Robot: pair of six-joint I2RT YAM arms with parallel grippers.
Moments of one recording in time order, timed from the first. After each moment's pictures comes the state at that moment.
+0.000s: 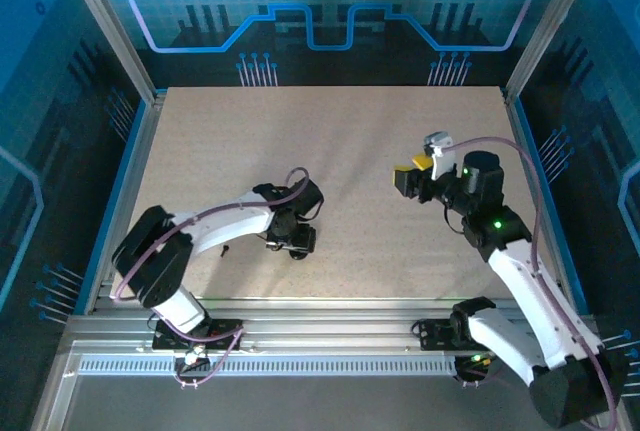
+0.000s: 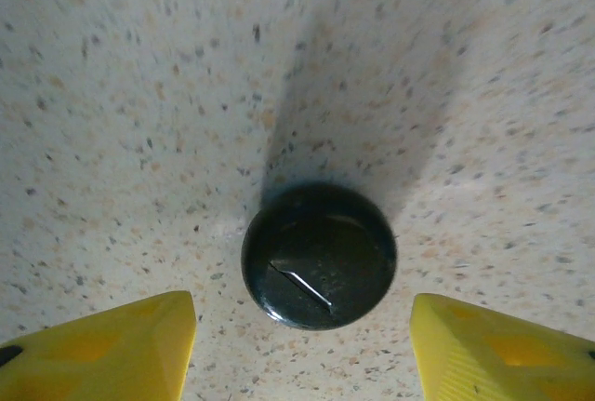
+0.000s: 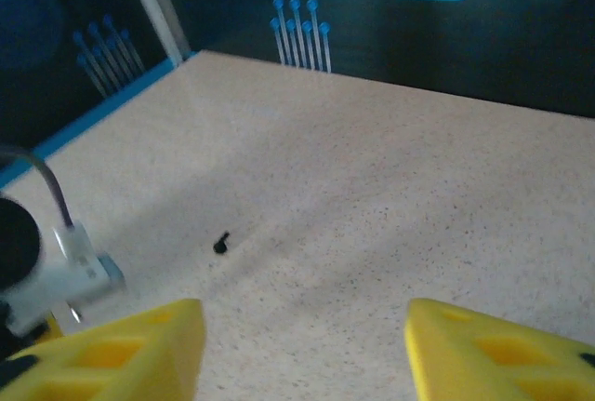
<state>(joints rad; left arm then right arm) -0.74 1.64 1.04 -0.86 0.01 -0.67 0.24 0.85 0.77 -0.25 -0.34 0.07</state>
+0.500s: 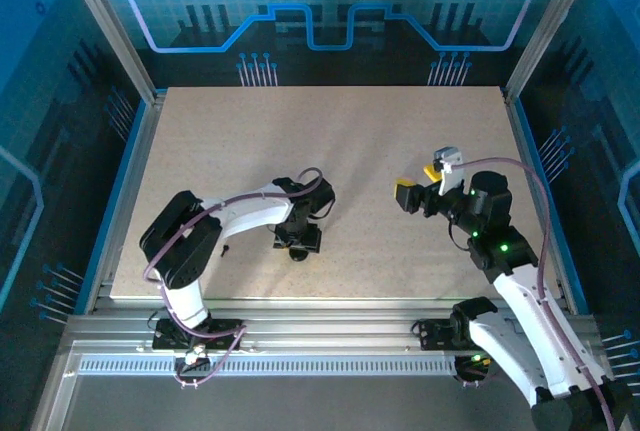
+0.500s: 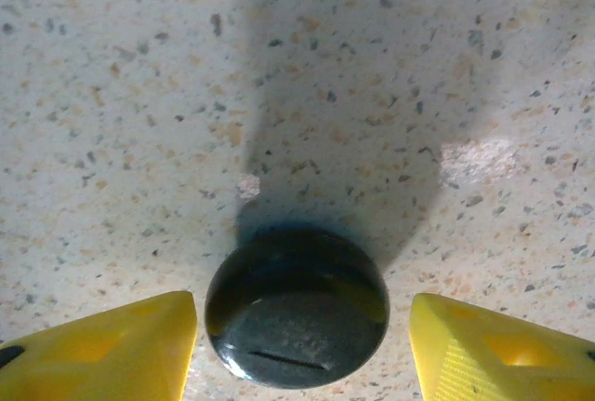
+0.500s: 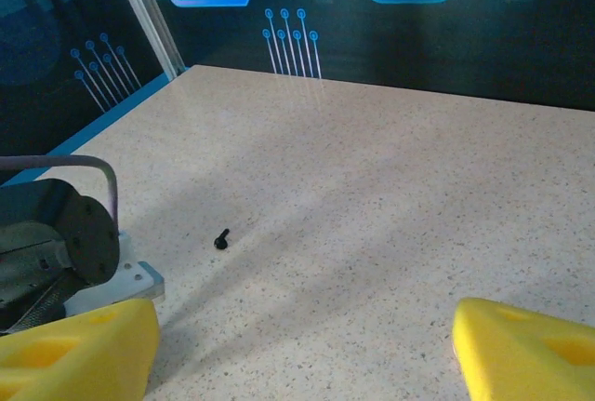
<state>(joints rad) -0.75 1.80 1.15 -0.92 0.03 -0.69 0.24 0.73 0.68 -0.26 -0.33 0.10</state>
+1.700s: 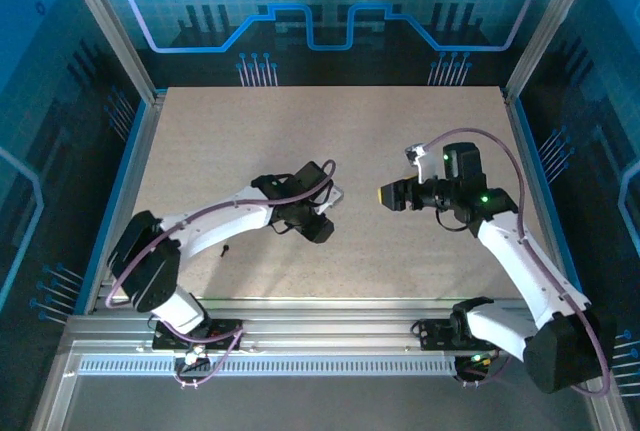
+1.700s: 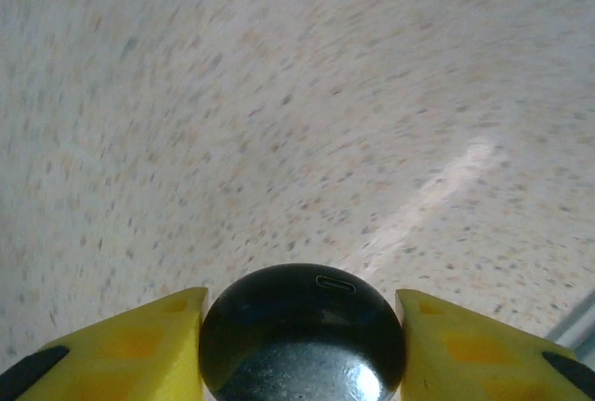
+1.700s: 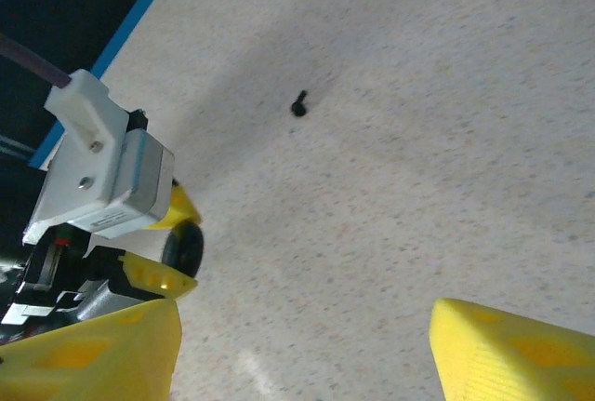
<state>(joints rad) -0.77 1.57 1.14 -0.72 0.10 -0.07 0.24 1.09 0.89 -0.55 -0.59 0.13</state>
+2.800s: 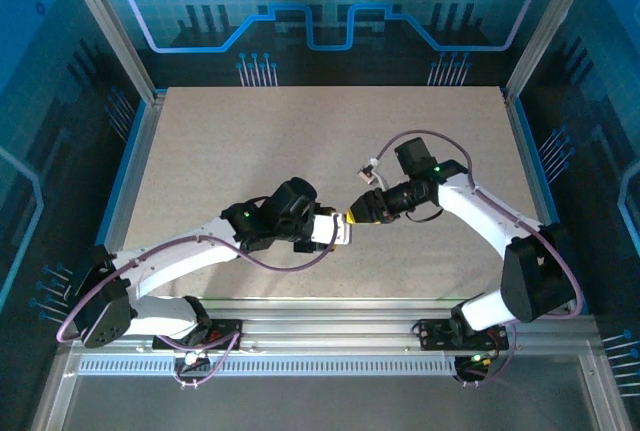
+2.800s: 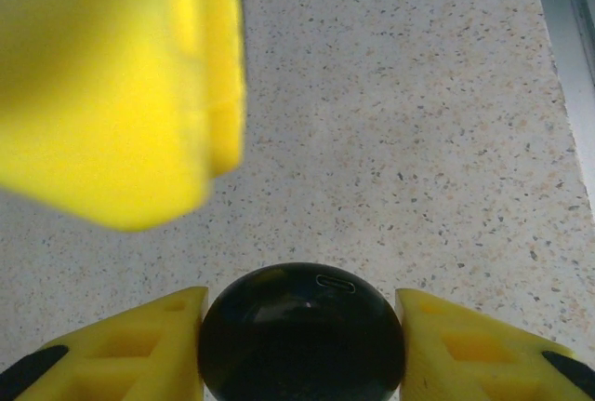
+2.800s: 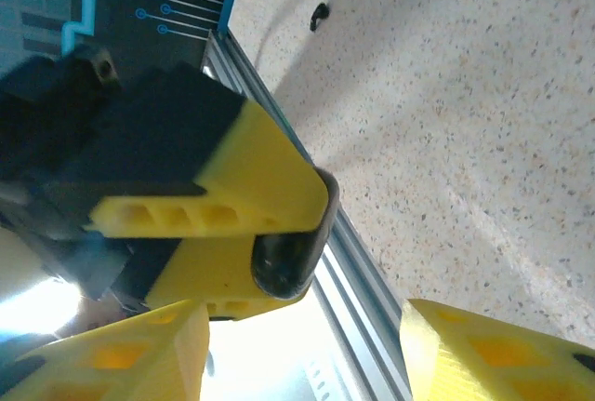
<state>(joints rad) -0.86 1.30 0.92 -0.39 0.18 0.75 0.39 1.45 1.02 -0.77 -1.03 0.13</state>
